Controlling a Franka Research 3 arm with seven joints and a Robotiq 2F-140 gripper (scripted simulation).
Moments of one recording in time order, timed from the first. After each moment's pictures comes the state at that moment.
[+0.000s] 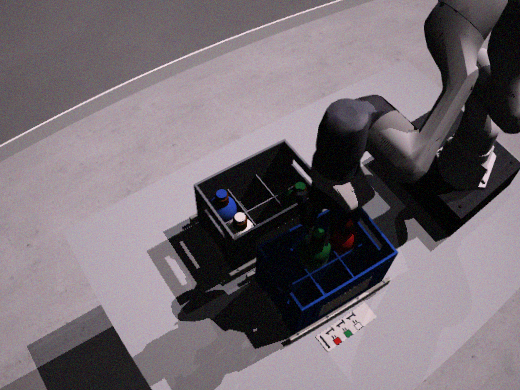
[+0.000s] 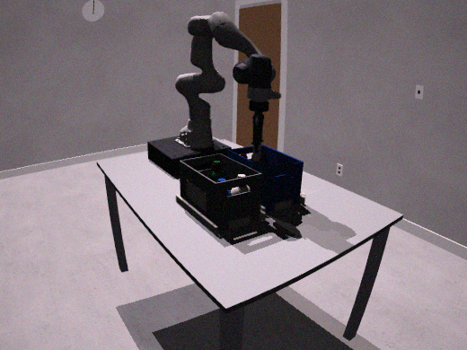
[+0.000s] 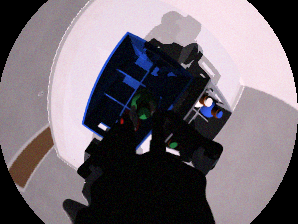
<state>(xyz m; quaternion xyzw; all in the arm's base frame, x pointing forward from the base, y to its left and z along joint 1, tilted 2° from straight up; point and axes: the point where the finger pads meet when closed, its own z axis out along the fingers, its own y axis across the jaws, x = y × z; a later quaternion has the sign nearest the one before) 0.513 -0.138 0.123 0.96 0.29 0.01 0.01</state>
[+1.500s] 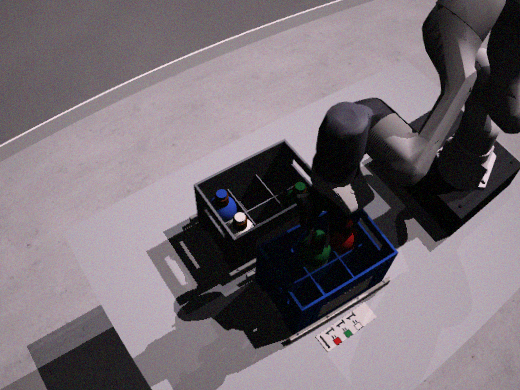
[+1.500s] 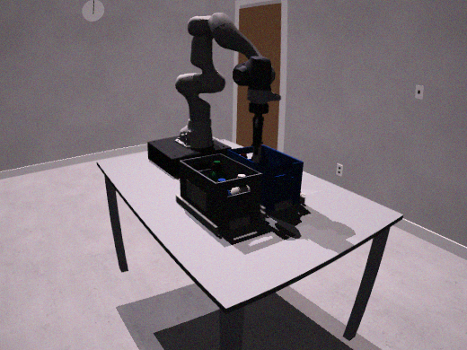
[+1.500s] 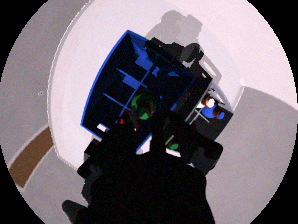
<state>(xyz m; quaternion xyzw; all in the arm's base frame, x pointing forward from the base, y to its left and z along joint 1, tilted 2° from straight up) 0.513 -0.137 0.115 0.96 0.29 0.01 0.01</state>
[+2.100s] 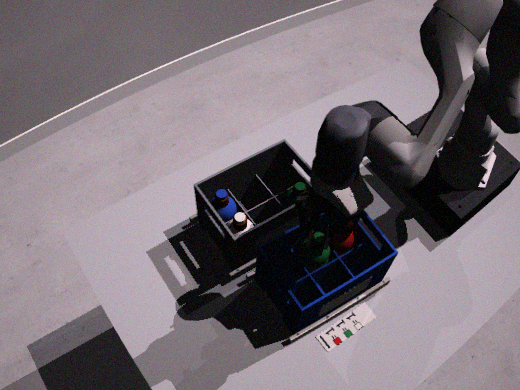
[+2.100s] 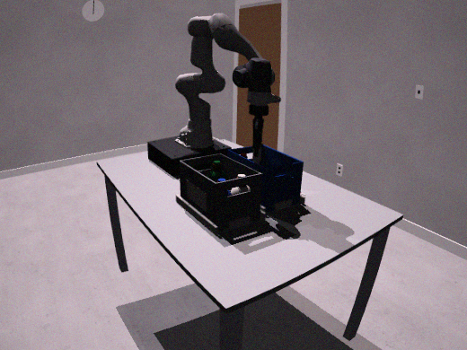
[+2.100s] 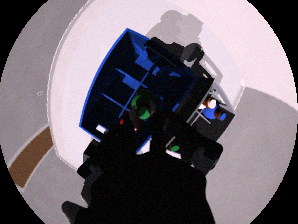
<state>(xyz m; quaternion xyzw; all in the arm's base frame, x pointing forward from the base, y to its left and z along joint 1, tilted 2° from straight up) 0.513 -0.137 0.107 0.96 0.29 0.01 0.01</state>
